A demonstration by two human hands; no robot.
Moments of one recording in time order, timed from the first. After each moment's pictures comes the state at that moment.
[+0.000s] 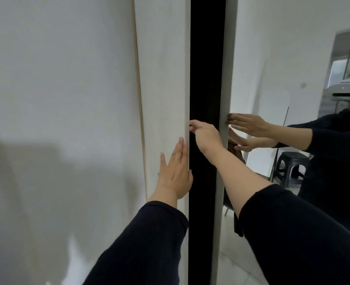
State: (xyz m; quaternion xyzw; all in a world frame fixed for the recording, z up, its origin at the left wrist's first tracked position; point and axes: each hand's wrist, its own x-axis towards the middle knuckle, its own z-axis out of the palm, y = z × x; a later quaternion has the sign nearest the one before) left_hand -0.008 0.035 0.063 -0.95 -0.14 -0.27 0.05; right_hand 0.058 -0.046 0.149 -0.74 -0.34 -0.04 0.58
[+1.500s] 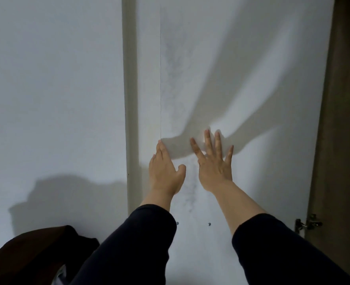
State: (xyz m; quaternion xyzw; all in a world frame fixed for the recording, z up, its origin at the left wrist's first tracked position) left_hand -0.099 0.410 0.128 -0.72 -0.49 -0.49 0.00; right_hand 0.037 0.389 0.139 -0.70 -0.61 -0.32 0.19
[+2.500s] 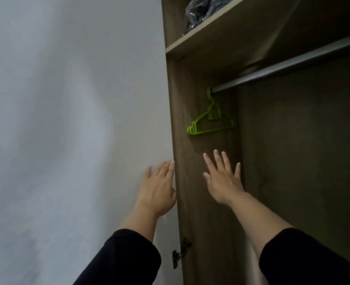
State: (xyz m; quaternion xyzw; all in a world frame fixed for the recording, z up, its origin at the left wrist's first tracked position) left_hand 0.162 0.362 0.194 -0.91 -0.16 -0.33 0.18; right_hand 0.283 0.222 0.192 -0.88 -0.35 -0.26 0.20
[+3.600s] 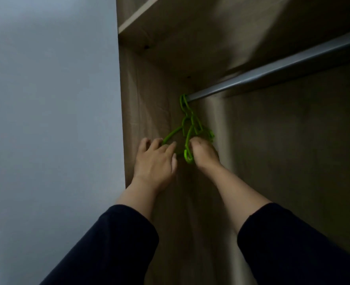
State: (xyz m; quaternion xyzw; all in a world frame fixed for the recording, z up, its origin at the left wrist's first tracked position) left_hand 0.353 0.390 0.296 -0.84 -0.06 -0.48 0.23; right_hand 0.444 0.279 0.309 -0.72 -0.33 -0.25 0.56
